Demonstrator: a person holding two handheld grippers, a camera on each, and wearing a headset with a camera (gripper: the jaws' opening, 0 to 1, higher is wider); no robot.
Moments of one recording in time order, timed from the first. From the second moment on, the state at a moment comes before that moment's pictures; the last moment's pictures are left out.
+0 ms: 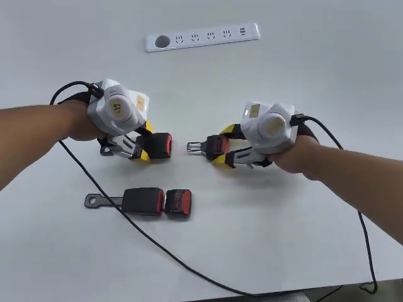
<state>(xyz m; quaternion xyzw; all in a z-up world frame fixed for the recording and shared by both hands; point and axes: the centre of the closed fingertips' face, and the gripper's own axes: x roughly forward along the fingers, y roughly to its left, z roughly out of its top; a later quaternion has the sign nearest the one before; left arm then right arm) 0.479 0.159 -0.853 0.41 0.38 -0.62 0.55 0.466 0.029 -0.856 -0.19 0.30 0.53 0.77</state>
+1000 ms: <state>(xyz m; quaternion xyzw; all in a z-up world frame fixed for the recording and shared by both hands) 0.478 0.159 -0.852 0.41 0.39 -0.61 0.56 0.461 -0.034 -0.857 -0.19 0.32 0.51 0.78</state>
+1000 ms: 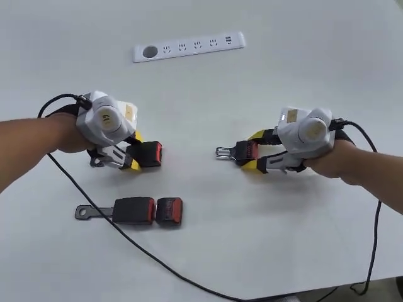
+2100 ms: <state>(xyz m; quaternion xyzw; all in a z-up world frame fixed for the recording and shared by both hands) 0.475 0.161 -0.834 0.33 0.40 -0.52 0.68 0.457 -0.065 -0.841 -0.15 0.31 0.42 0.84</state>
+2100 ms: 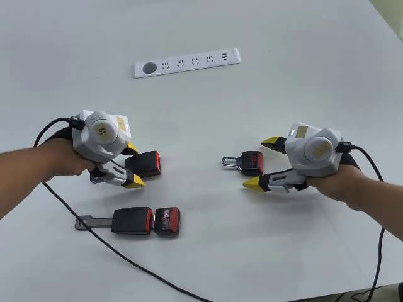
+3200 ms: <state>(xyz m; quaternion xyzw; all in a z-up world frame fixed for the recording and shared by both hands) 0.390 0.193 -0.764 0.10 0.30 -0.38 0.87 0.396 -0.045 -0.792 -0.11 0.24 0.33 0.91</state>
